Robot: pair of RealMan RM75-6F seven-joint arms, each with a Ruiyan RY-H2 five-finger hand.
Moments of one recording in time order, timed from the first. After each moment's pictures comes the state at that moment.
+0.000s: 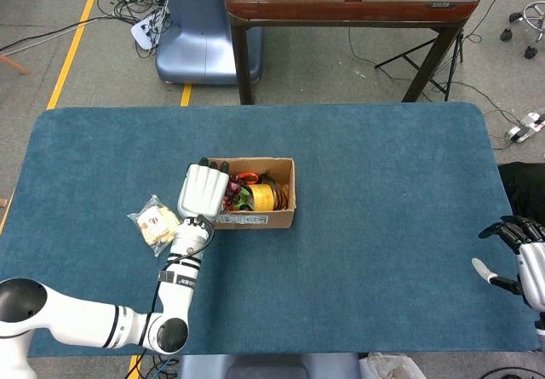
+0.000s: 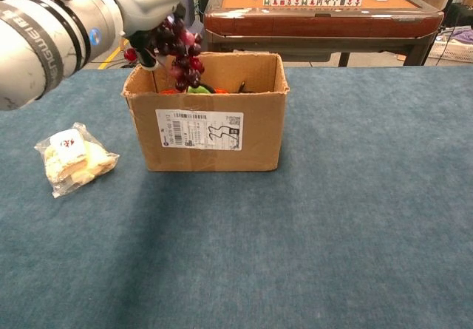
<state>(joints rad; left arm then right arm) -1.13 -1.60 -0.28 -1.79 0.56 1.54 1.35 0.04 -0.98 0.08 -1.69 -1.56 1.56 0.14</state>
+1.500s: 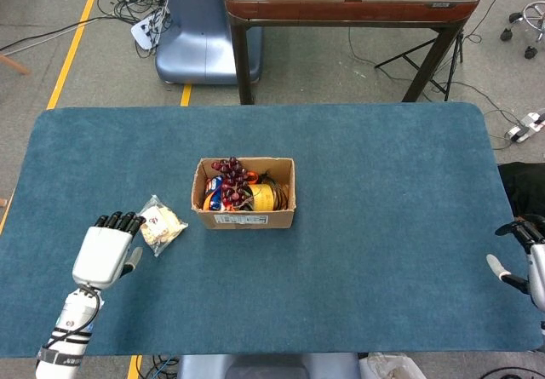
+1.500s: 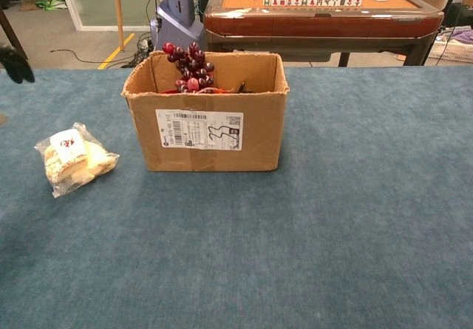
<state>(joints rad) -0.56 -1.23 0.19 -1.99 1.23 1.65 0.73 0.01 -1.00 0.11 -1.72 -1.48 1.62 -0.06</state>
